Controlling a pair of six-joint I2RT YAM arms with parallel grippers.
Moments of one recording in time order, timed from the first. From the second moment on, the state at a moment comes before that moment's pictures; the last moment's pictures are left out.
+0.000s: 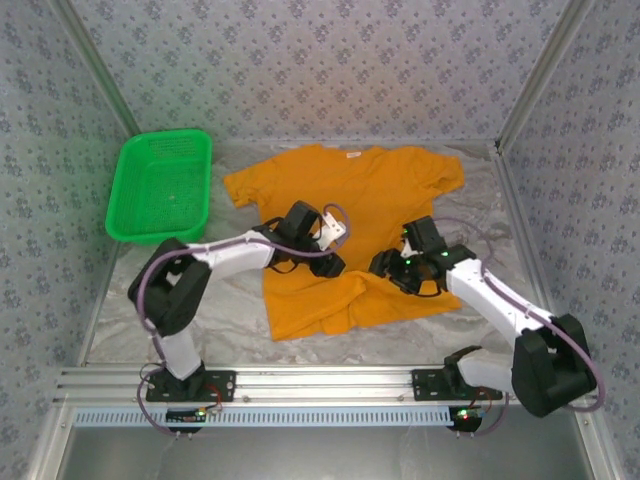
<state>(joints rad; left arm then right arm) -0.79 1.73 1.09 -0.22 0.41 0.03 0.36 1.19 0.74 -0.59 -0.35 0.83</state>
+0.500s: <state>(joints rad) -1.16 1.87 1.14 -0.29 -0.21 0.07 0.05 1.11 0.68 -0.65 -0.44 0.81</state>
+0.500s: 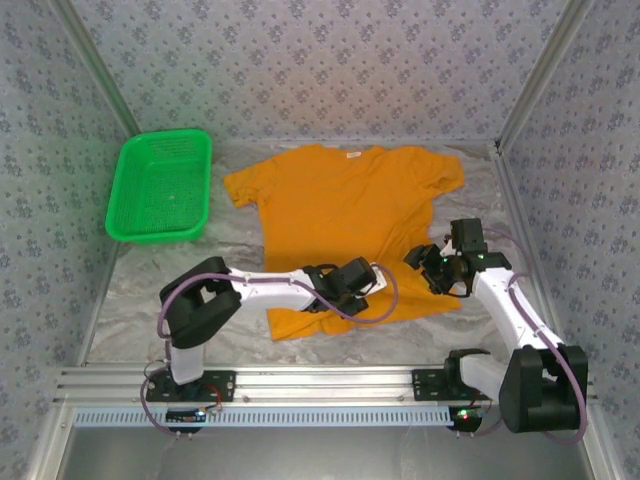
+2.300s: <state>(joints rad) -0.45 1.70 1.43 -0.34 0.31 -0.27 0.57 0.89 0.63 -0.21 -0.04 0.08</state>
